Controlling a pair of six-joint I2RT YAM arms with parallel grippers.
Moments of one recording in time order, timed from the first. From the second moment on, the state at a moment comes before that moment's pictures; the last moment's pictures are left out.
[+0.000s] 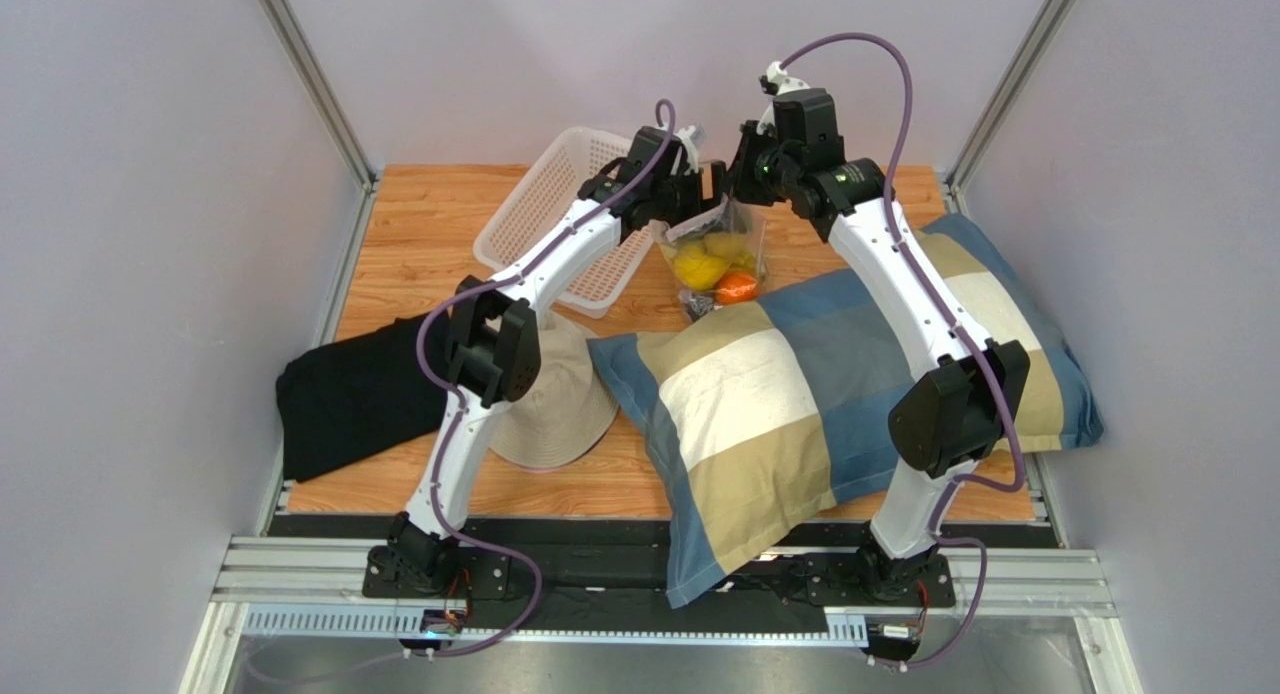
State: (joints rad) left arm -0.58 2.39 2.30 -0.50 0.36 -0.58; right arm 0.37 1.79 1.88 -0.61 -0.07 0.40
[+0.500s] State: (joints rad) left arm -0.58 2.39 2.32 -0.54 0.39 -0.55; right arm 0.37 1.77 1.82 -0.60 -0.06 0.38
